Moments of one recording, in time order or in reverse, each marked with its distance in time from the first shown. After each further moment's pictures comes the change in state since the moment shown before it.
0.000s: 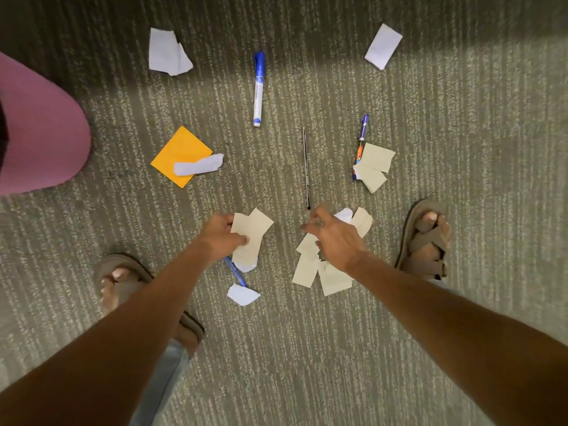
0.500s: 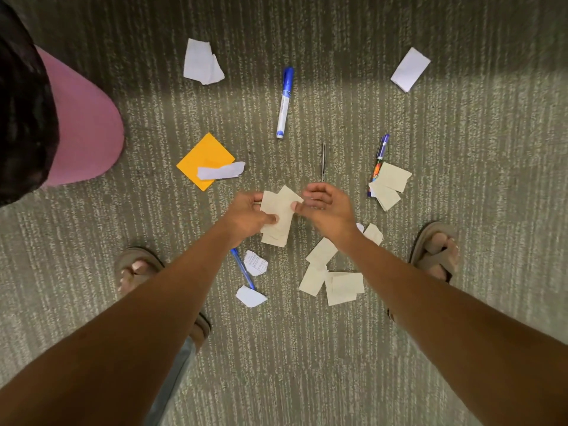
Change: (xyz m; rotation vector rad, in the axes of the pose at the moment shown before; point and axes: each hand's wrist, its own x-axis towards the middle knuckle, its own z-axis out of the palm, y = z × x) left_hand 0.000 0.055 -0.007 -0.251 -0.049 0.082; right_hand 0.060 -0.041 -0.069 1.401 0.228 0.449
